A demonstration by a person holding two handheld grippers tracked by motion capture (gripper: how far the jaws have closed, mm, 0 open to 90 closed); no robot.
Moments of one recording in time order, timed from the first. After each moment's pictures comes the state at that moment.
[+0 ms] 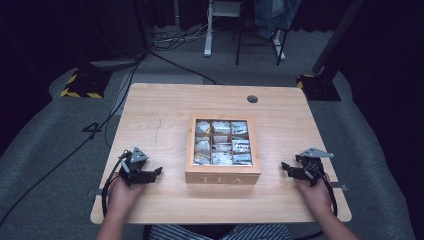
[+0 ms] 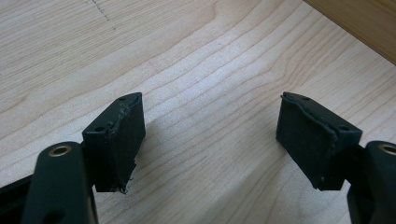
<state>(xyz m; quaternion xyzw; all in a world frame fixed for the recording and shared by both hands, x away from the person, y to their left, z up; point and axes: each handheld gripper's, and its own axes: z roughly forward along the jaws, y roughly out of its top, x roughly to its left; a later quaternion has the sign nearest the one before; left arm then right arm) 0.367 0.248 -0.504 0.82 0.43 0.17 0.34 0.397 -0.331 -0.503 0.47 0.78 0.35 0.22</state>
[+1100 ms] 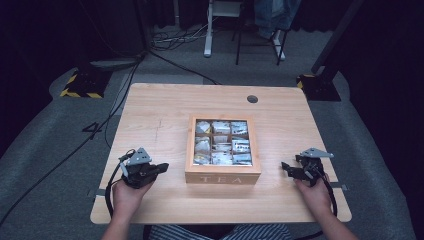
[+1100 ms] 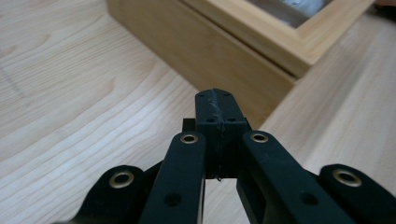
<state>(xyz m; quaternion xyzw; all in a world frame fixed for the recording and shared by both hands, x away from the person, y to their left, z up) 0.336 0.217 -0.447 0.82 0.35 0.10 0.43 0.397 -0.330 -0.503 0.47 0.78 0.35 0.22</state>
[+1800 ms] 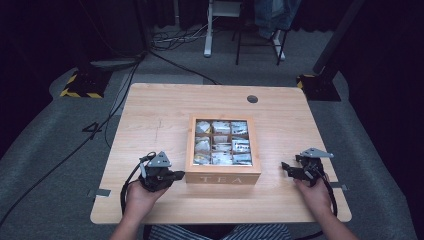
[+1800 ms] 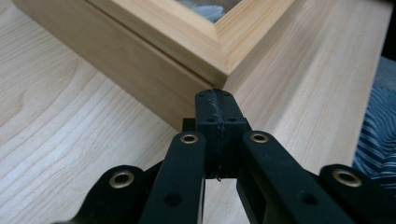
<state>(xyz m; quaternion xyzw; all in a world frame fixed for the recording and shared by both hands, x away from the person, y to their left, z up) 0.334 0.177 -0.446 0.86 0.32 0.05 0.41 0.397 -0.330 -0.503 0.47 0.78 0.35 0.22</state>
